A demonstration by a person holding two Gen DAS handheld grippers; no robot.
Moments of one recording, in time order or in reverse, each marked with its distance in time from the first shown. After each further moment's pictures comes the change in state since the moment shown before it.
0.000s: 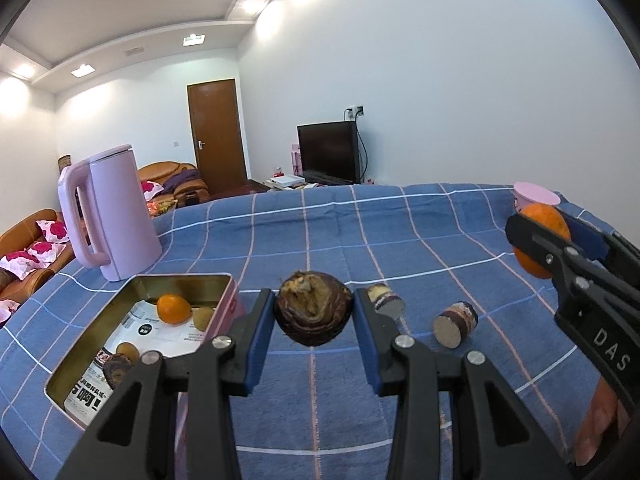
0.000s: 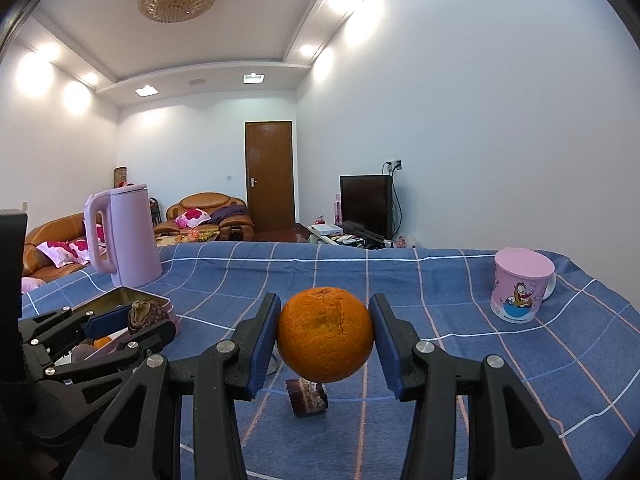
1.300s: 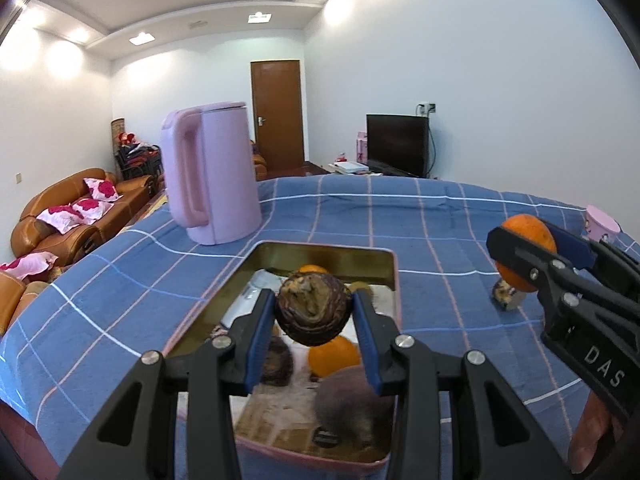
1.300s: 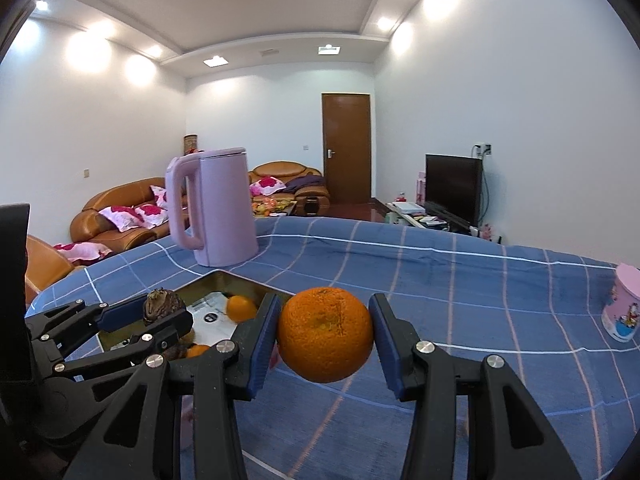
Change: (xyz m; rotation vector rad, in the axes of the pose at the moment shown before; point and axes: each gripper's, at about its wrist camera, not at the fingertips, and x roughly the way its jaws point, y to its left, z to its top) left arm -0.008 0.121 -0.018 -0.141 0.055 0.179; right arm 0.050 0.126 0.012 -0.085 0.098 0.286
